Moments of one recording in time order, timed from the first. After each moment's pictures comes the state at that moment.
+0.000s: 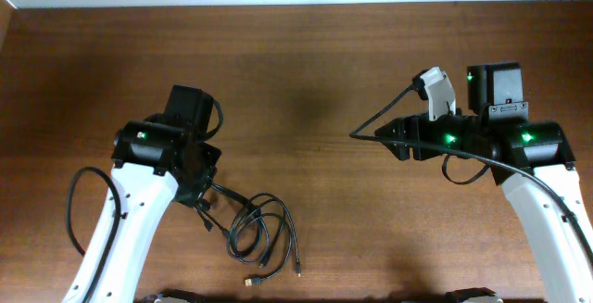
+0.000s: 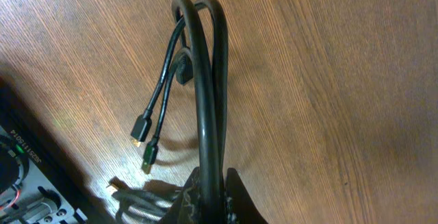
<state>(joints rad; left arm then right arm) -0.19 1.34 1.26 -1.36 -0.11 -1.33 0.11 1.31 1.26 -0.96 -0.55 -0.02</state>
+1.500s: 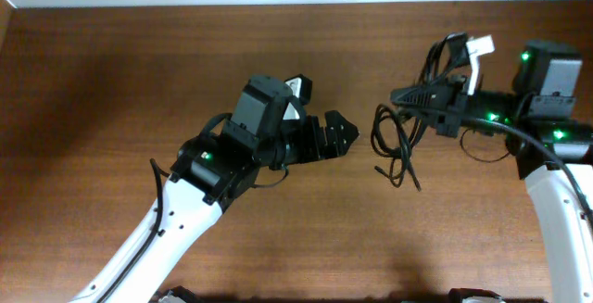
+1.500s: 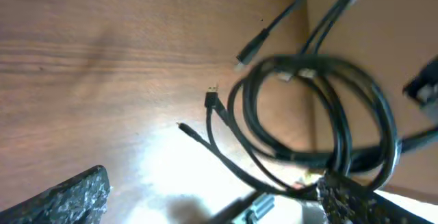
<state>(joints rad) -0.57 1.33 1.26 -0.65 0.42 -0.78 -0.09 1.31 1.25 -0.54 -1.26 0.15</state>
